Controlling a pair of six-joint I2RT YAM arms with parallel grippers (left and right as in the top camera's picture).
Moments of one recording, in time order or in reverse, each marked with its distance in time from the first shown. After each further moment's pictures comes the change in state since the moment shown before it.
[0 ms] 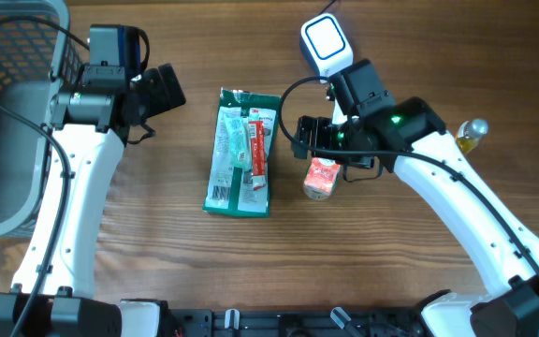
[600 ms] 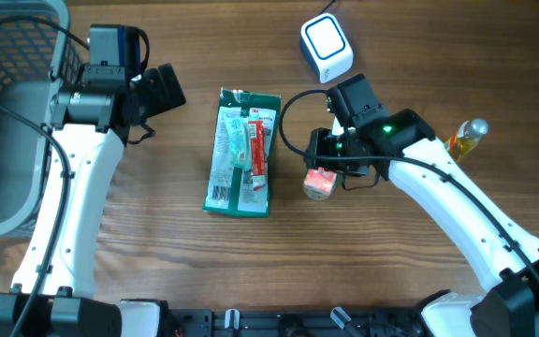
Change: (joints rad) left arm 0.000 0.000 0.000 0.000 0.000 0.000; right arm 0.000 0.000 -0.104 0.064 0.013 0.018
